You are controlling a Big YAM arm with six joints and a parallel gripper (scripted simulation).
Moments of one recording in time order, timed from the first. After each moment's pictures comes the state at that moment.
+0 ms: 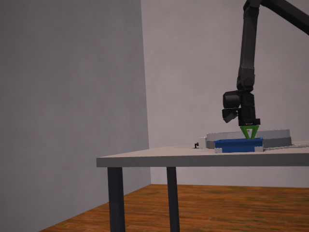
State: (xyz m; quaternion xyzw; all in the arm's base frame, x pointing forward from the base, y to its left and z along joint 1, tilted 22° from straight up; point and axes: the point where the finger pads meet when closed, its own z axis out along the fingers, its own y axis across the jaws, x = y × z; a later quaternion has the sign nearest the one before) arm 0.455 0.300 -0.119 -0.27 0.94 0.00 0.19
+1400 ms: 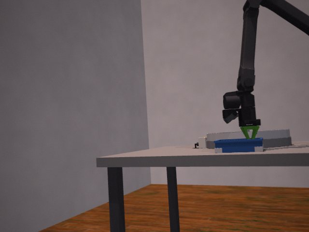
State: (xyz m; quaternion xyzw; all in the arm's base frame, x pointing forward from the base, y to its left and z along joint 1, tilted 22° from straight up) arm 0.455 0.300 -0.122 -0.27 0.94 0.00 0.19
